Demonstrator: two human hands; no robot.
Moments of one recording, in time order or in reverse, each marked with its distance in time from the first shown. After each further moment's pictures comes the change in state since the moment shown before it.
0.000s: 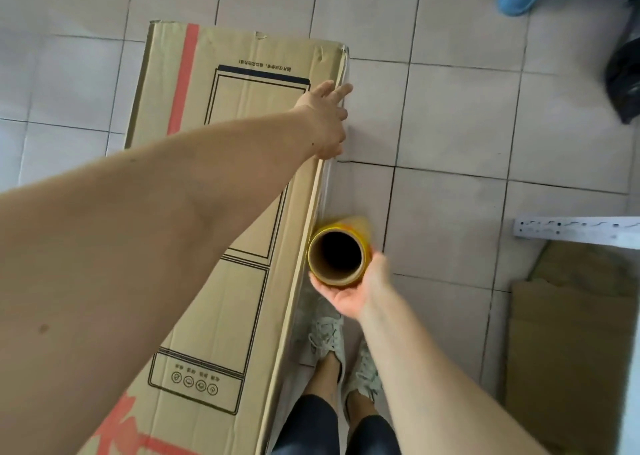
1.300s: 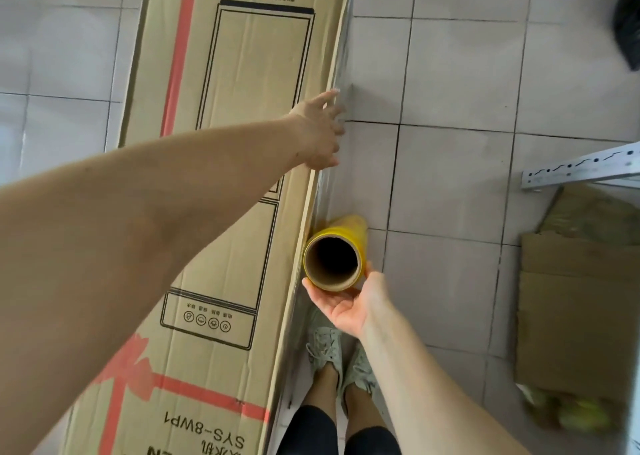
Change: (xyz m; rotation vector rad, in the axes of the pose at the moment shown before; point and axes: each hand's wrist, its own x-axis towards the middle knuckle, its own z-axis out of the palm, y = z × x) left_hand -0.069 0.089 0.043 0.077 0.032 0.137; right_hand 0.008 0.086 -0.093 0.044 -0.028 0.073
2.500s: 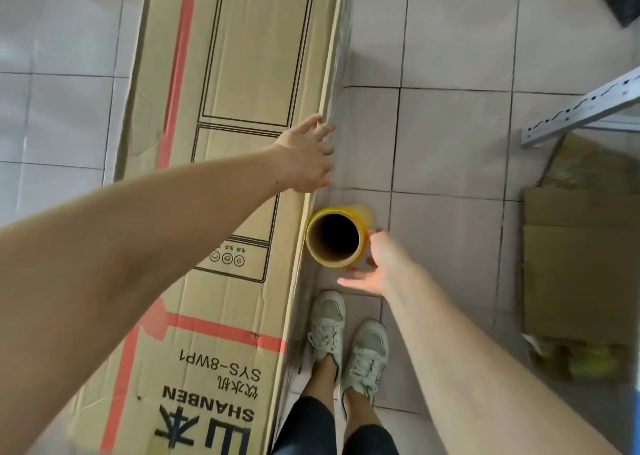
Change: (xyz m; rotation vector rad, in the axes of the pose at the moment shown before) left_hand -0.076 0.113 0.052 -0.141 0.080 -0.013; right_hand -0.004 0.036 -0.050 -0.424 0.173 -0.258
